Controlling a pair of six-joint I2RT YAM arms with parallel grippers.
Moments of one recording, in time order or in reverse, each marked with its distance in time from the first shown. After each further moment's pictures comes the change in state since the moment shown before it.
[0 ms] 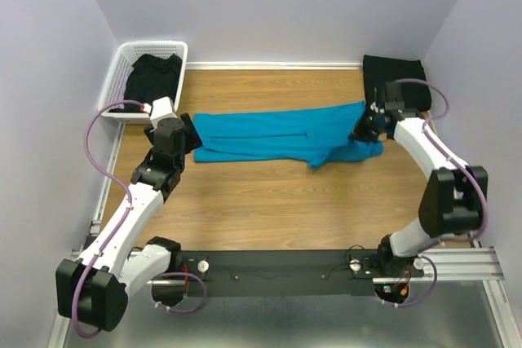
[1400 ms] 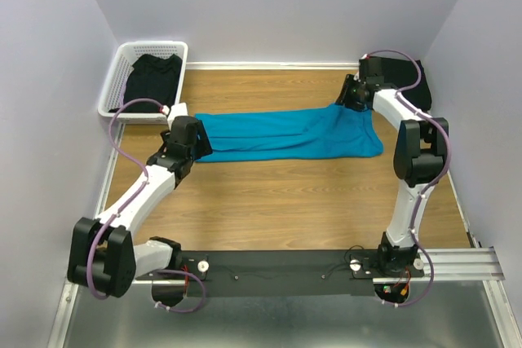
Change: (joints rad) left arm 0.000 0.192 0.000 -0.007 0.079 -0.027; right arm 0.003 0.530 0.477 0.238 0.043 -0.173
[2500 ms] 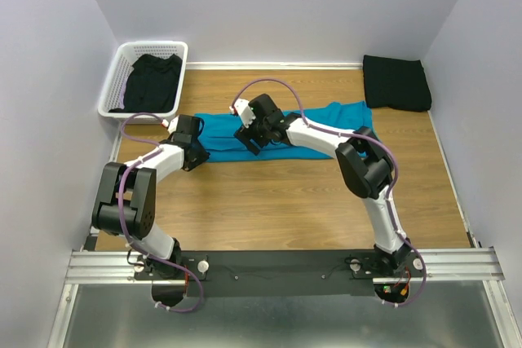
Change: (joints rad) left arm 0.108 0.412 0.066 0.003 0.212 -0.300; right arm 0.668 0.121 0.042 0.050 0.013 -0.667
